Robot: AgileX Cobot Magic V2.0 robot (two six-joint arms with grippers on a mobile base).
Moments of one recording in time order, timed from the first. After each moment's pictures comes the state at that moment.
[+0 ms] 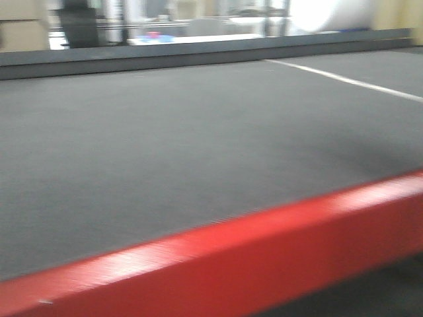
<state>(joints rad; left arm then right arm) 0.04 1.16 -1.60 -0.07 1.25 0.05 0.17 1.13 -1.52 0.21 1.00 -0.19</state>
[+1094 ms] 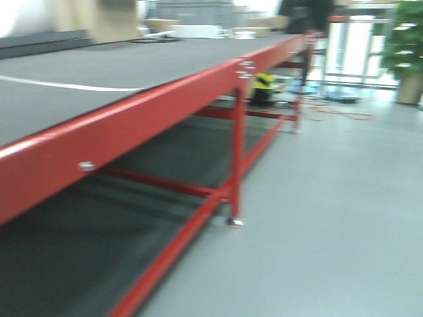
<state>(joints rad) 0.04 1.16 -1.60 -0.07 1.25 0.05 0.17 1.13 -1.52 0.20 1.00 -0.19</state>
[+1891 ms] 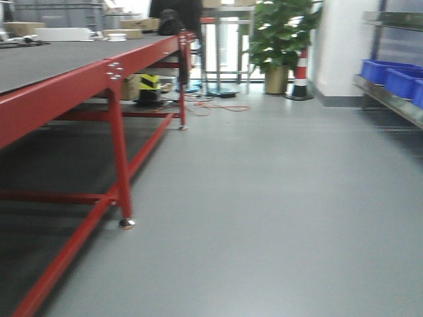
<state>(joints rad) 0.04 1.16 -1.60 -0.07 1.25 0.05 0.17 1.13 -1.52 0.20 1.00 -0.19</state>
